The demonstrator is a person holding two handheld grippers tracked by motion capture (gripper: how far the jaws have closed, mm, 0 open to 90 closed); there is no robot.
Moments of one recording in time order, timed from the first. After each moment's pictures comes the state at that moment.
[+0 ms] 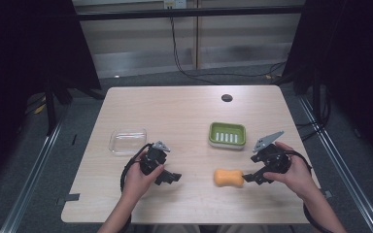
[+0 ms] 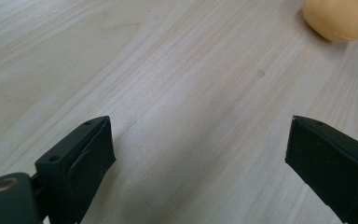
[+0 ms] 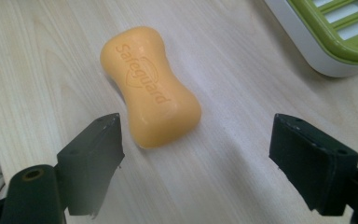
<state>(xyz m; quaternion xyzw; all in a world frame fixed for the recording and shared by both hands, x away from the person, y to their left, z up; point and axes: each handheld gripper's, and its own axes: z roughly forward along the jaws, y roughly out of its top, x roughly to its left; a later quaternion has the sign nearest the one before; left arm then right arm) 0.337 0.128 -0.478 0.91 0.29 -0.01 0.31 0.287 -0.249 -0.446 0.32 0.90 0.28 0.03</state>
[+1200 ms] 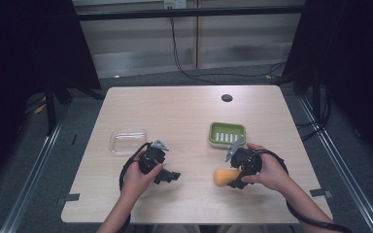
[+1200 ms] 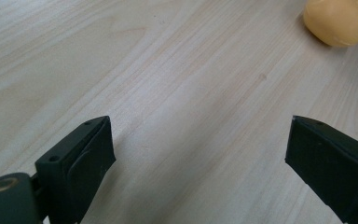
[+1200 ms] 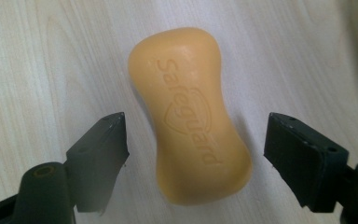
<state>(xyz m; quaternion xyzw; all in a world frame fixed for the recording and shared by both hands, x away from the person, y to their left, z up) 0.338 0.129 -0.476 0.90 0.30 -0.01 0.32 0.301 -0.182 -0.457 0.22 0.96 0.17 0.02</state>
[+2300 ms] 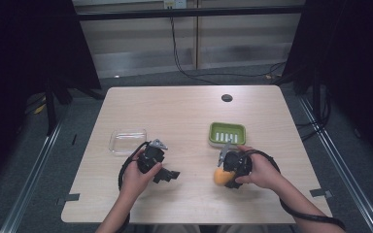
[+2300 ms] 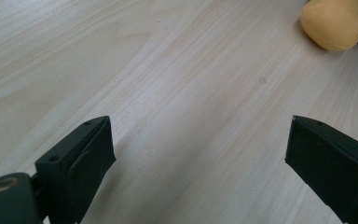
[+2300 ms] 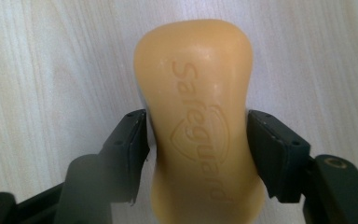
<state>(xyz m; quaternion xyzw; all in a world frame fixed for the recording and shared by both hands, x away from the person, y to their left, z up) 0.340 0.133 -0.471 0.90 0.29 0.00 0.32 0.308 -0.162 -0.471 0.18 0.98 0.12 0.00</state>
